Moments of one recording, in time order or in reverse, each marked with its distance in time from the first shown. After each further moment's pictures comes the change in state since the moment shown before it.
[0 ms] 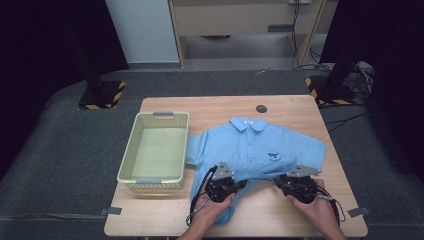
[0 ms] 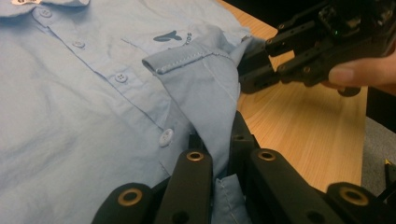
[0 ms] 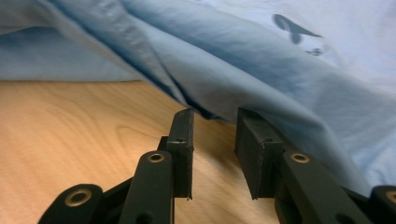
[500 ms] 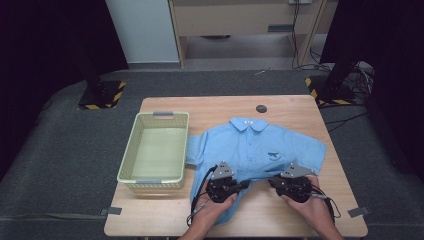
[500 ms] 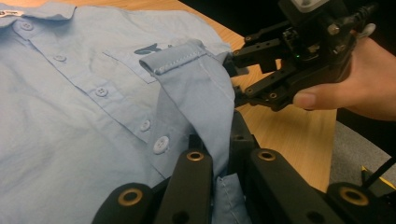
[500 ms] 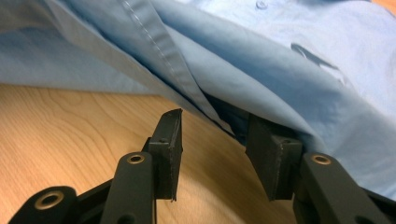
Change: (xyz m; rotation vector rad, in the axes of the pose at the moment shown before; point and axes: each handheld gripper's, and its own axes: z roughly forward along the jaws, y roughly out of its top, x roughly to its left) left arm -0.008 0.007 -0.006 -0.036 -0.060 -0.025; right arm 0.010 0.011 0.007 -0.049 -0.008 -0.082
